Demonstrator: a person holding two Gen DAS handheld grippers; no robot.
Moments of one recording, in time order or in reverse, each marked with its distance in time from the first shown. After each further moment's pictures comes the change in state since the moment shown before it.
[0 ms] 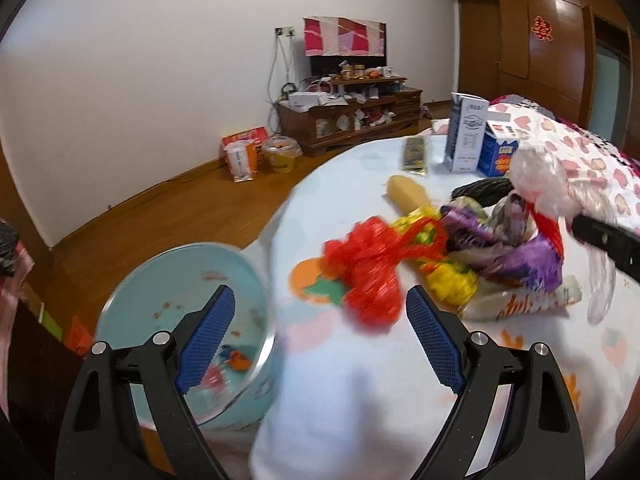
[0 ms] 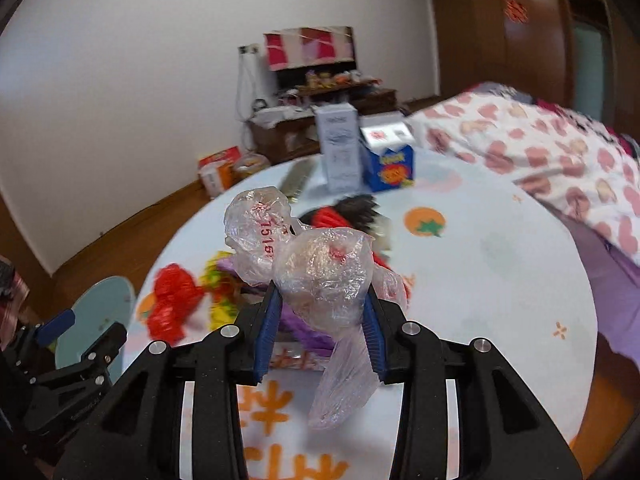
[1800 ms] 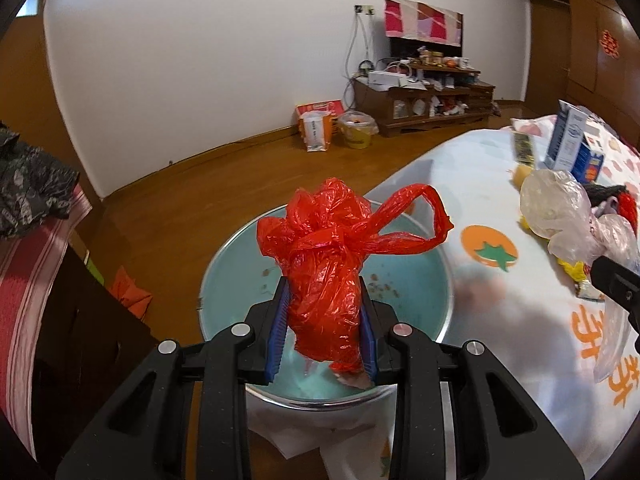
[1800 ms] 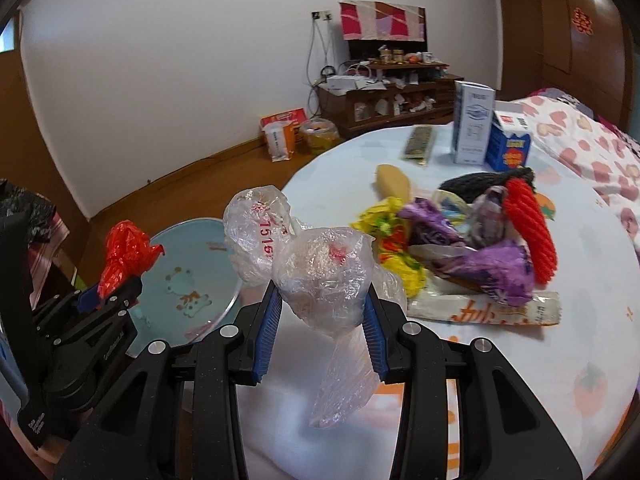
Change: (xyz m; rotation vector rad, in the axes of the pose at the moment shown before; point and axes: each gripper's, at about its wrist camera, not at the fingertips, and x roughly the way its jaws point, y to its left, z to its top) left arm -0.011 0.122 -0.031 -0.148 0.088 0.217; right arm 0.004 0.142 -0.040 -0.176 0.102 0.165
